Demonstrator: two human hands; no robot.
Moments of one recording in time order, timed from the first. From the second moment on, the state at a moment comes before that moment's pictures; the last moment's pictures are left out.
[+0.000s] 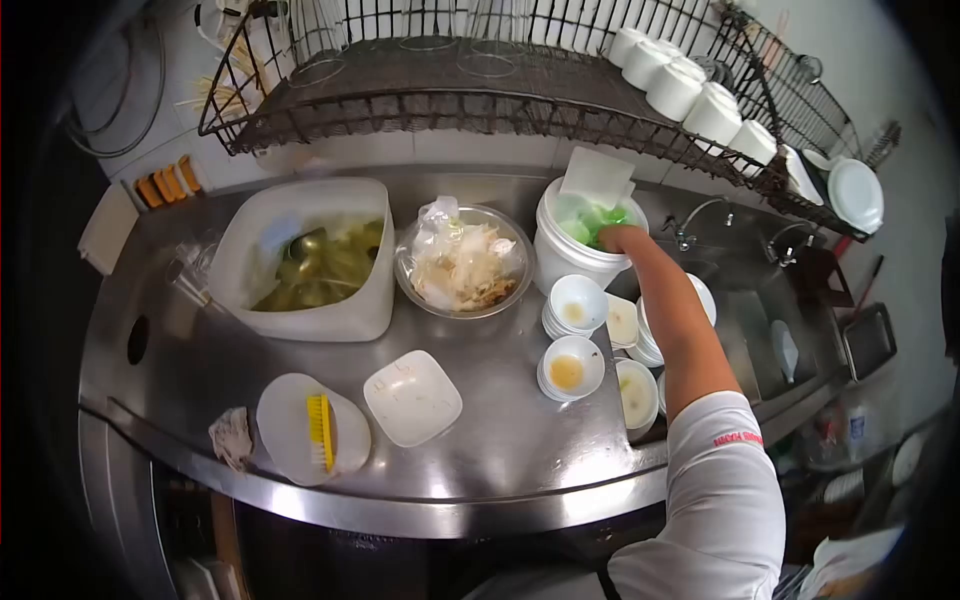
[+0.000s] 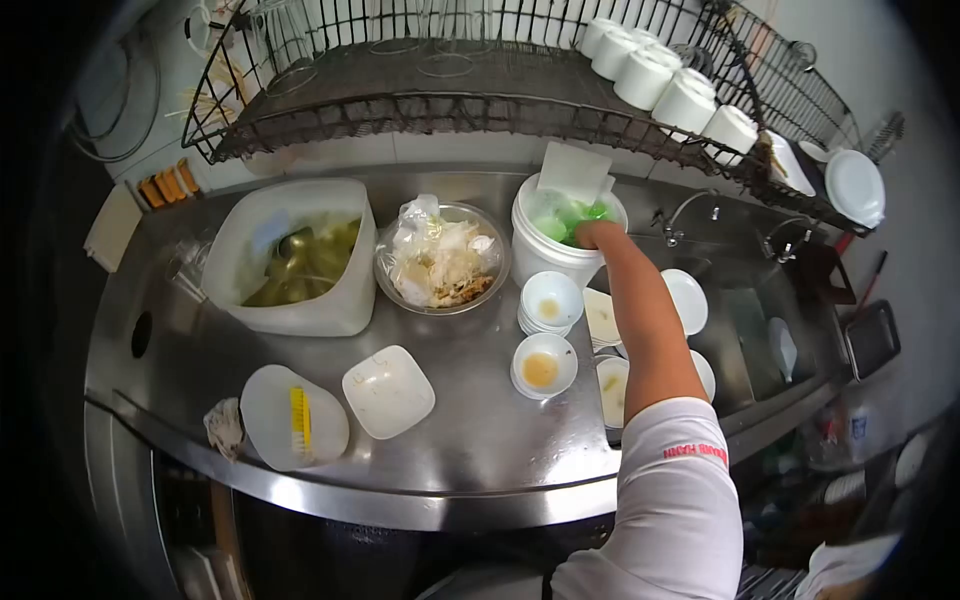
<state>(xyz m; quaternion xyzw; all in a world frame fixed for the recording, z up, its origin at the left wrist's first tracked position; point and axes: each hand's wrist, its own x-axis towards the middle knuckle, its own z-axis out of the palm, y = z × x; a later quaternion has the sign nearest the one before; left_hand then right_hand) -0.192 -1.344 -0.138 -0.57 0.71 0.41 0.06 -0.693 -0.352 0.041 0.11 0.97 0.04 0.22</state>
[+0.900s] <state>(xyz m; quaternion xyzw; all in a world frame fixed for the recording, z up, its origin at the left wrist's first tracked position) -0.111 -1.304 -0.185 -0.44 0.74 0.45 0.24 -0.607 -0.938 0.173 -0.04 0.58 -0.79 0.19</state>
